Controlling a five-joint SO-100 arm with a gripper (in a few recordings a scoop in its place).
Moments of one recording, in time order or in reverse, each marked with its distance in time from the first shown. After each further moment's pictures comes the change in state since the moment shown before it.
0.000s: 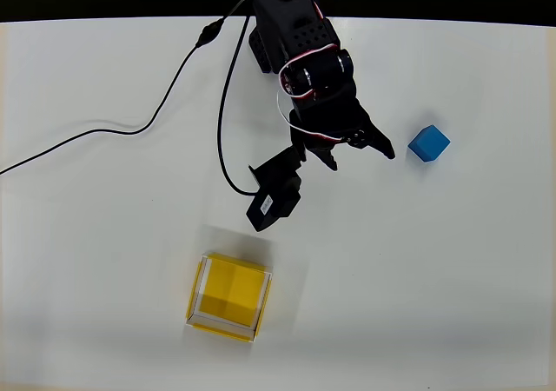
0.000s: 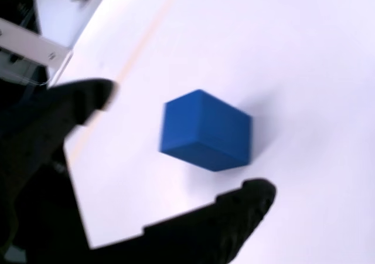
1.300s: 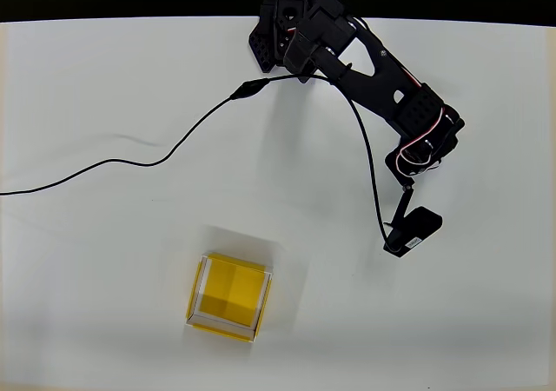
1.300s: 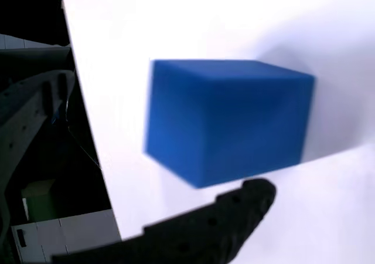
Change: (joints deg) arm -24.4 -54.9 -27.9 -3.3 -4.2
